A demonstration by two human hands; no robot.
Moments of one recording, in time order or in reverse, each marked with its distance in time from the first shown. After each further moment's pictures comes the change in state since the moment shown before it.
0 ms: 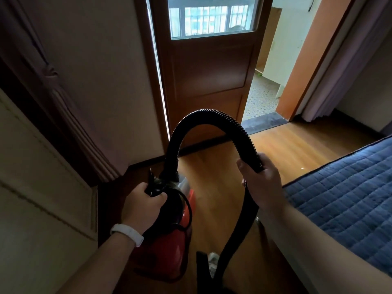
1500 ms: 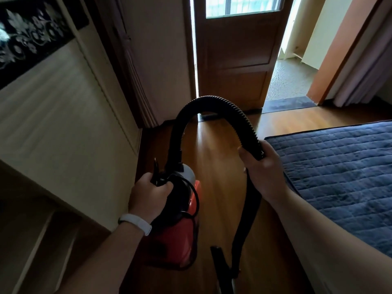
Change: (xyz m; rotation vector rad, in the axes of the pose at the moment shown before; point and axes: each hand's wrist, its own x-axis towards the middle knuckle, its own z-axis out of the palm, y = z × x) left_hand -0.604 -0.051 0.025 0.013 0.221 -0.120; right_hand -0.431 -0.013 -0.313 0.051 -0.211 -0.073
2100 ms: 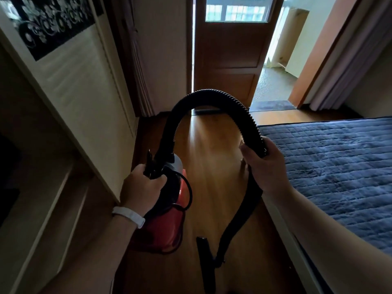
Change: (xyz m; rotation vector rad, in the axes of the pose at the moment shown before) left_hand -0.194 -0.081 -0.092 -0.053 0.079 0.082; right_hand -0.223 -0.058 -0.043 -0.026 0.042 -0.079
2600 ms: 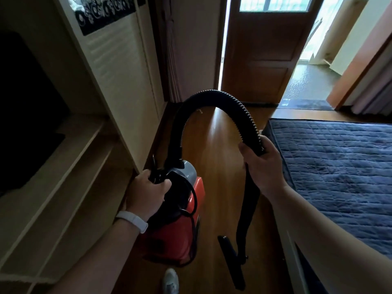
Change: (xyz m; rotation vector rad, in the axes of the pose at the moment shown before) left_hand -0.226 0.017 0.049 -0.044 0.112 -0.167; right_hand -0.088 0.027 -0.136 0.121 -0.235 -0.017
